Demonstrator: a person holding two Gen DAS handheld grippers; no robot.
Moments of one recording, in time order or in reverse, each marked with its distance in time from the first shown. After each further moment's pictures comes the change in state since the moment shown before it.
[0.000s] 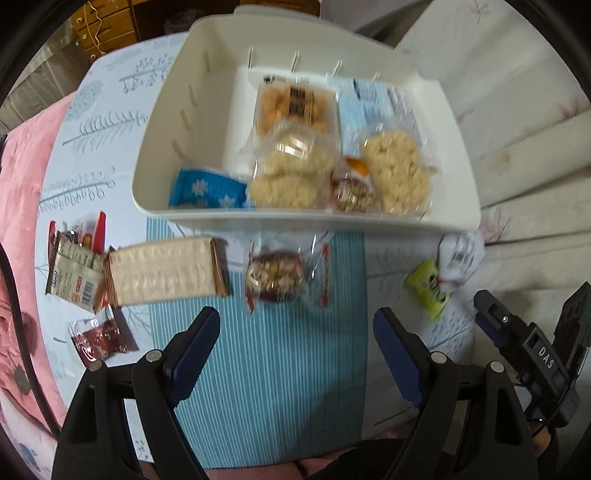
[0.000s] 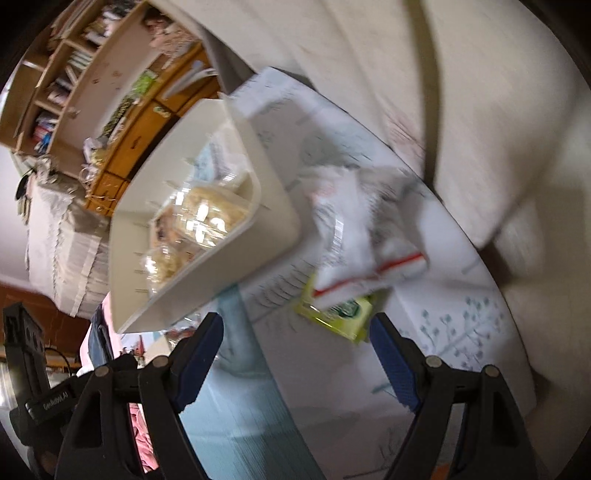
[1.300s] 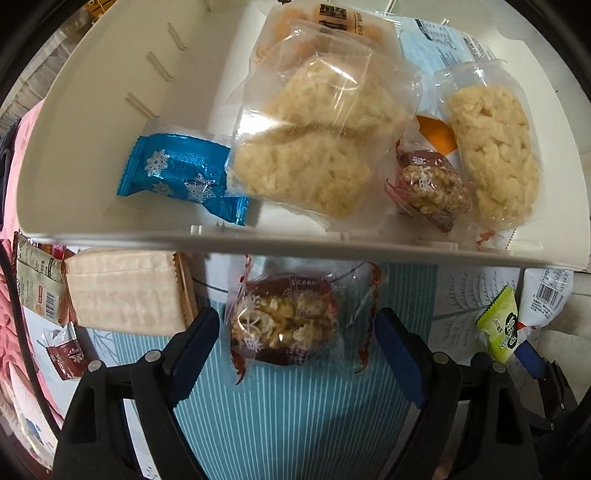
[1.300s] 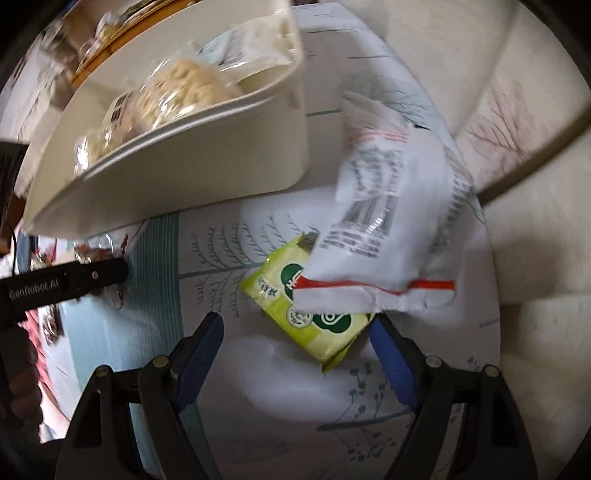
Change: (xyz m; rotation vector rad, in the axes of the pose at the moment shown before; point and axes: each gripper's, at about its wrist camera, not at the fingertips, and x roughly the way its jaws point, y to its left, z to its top) left arm 0.116 -0.015 0.050 -0.076 0.093 0.173; right arm 0.082 0.036 -0.008 -0.432 0.179 -0.248
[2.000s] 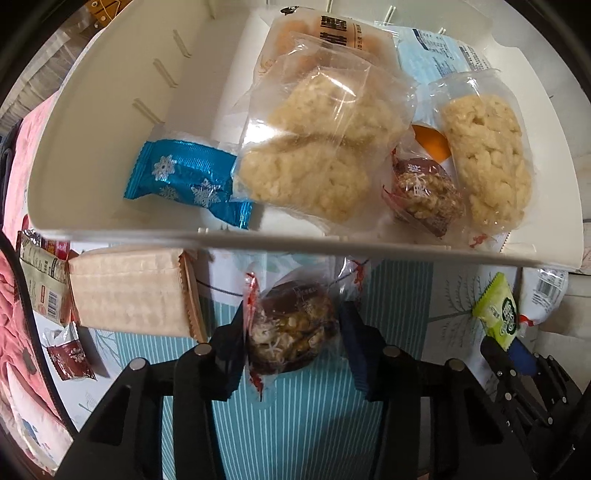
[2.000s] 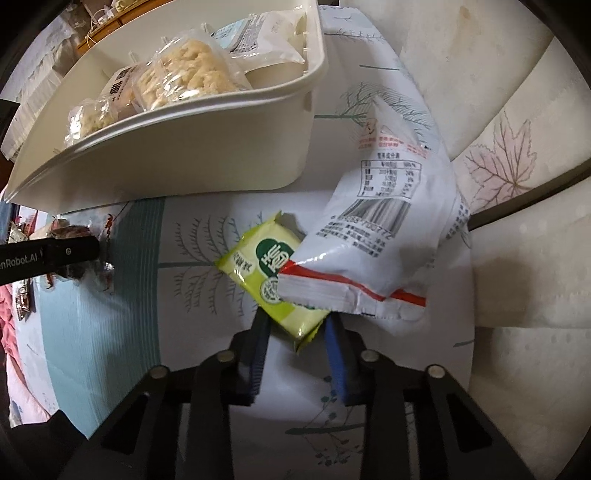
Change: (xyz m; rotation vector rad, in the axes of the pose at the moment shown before) left arm 0.004 -0.014 0.003 -0.006 -0.031 -0.018; right arm 0.001 0.001 -0.007 -0.094 0.011 -0.089
